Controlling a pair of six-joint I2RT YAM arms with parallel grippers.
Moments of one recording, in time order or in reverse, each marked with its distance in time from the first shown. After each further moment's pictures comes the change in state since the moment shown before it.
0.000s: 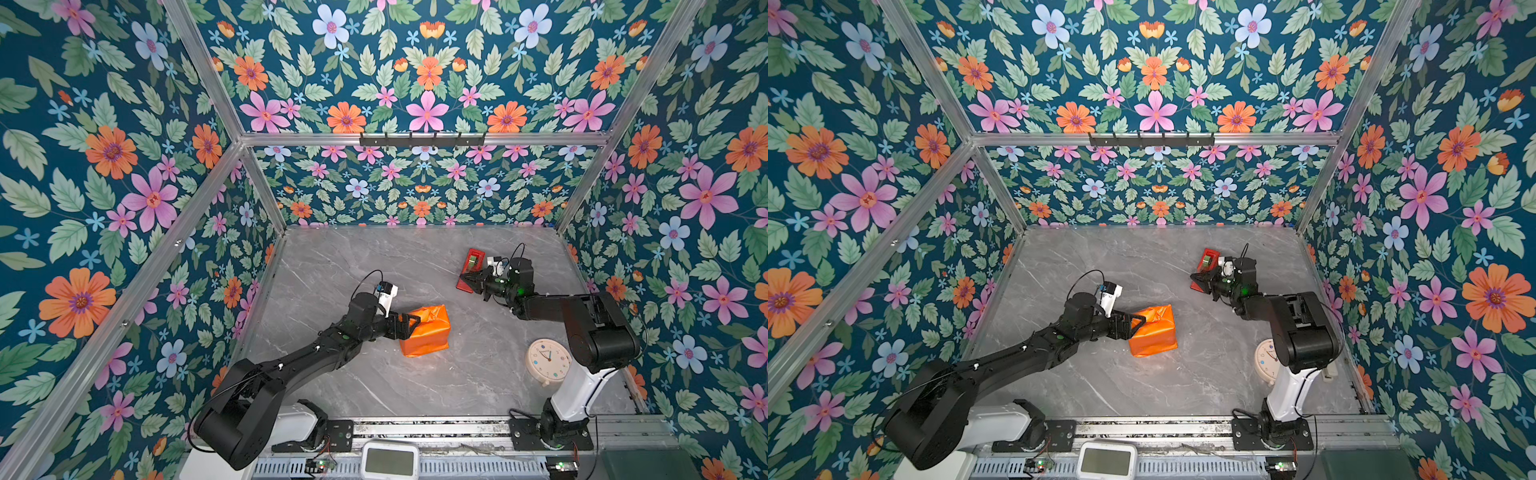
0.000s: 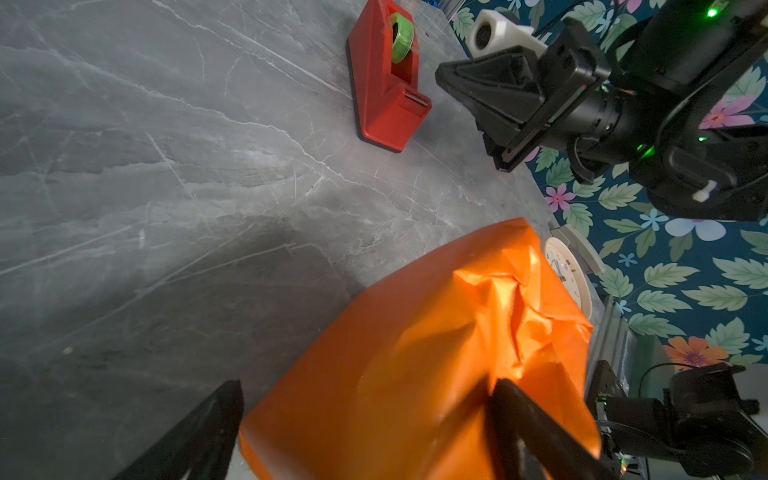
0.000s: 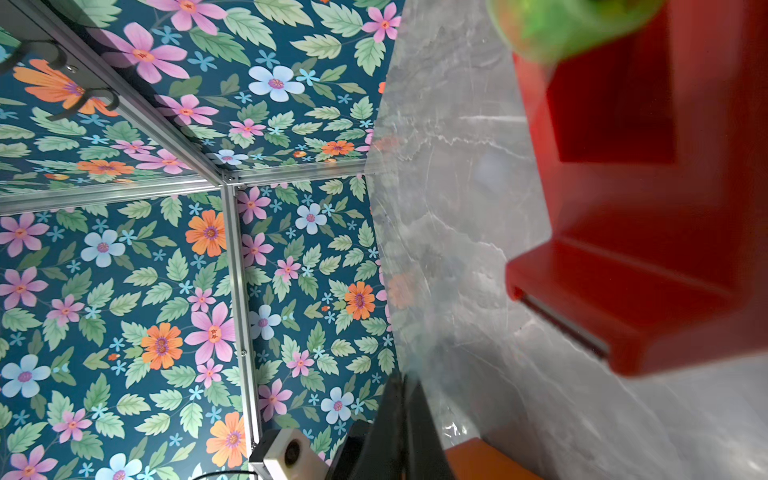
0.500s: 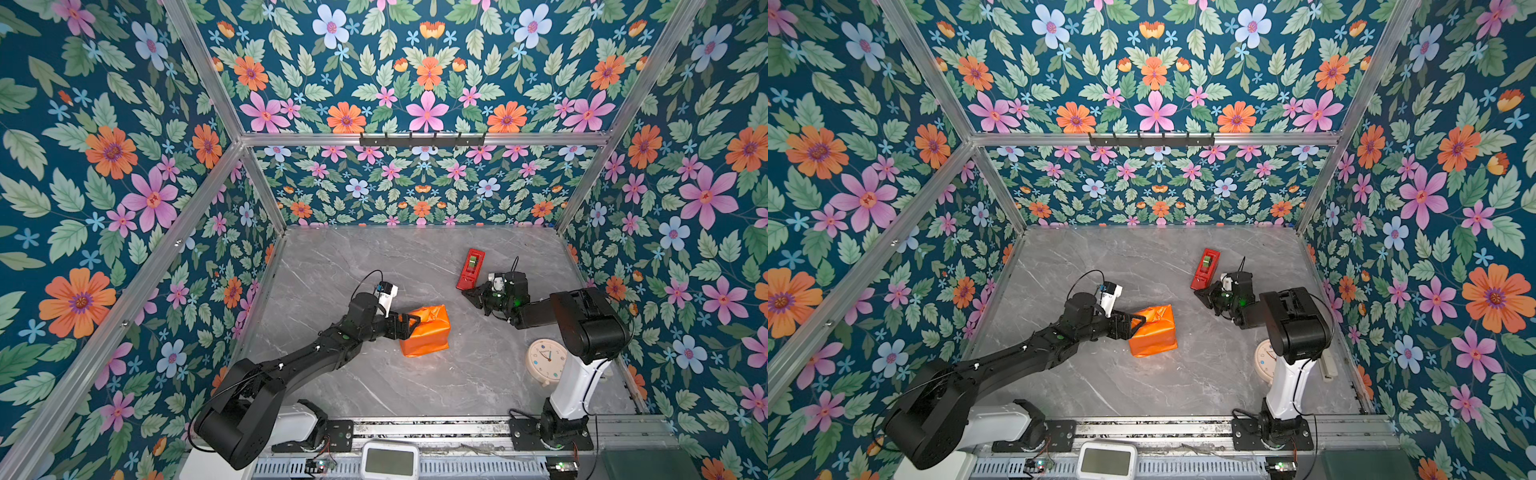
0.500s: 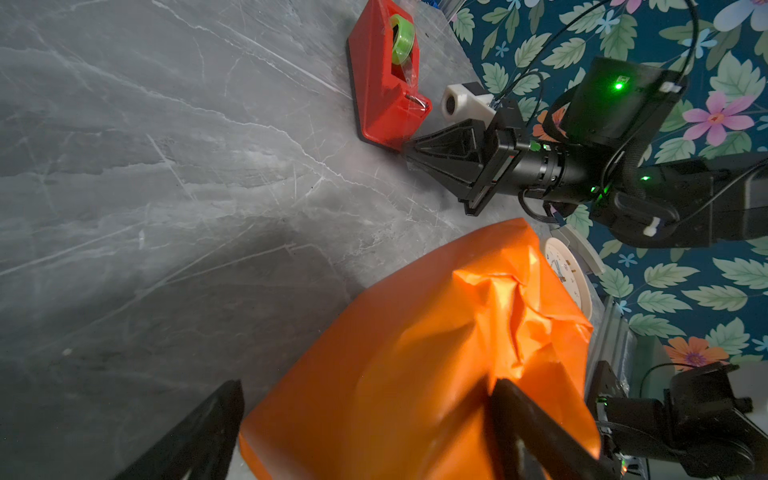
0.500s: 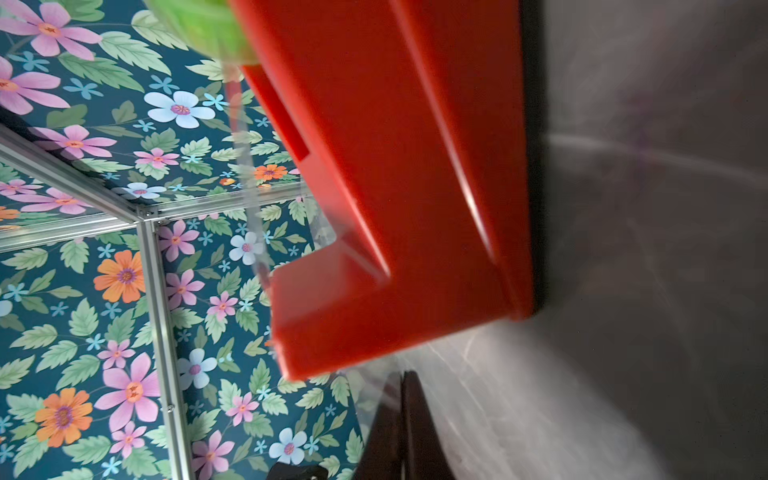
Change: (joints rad) left arm 0.000 0.002 -0.001 0.004 0.000 0.000; right arm 0.001 0.093 -0.072 -0.025 0.121 -0.088
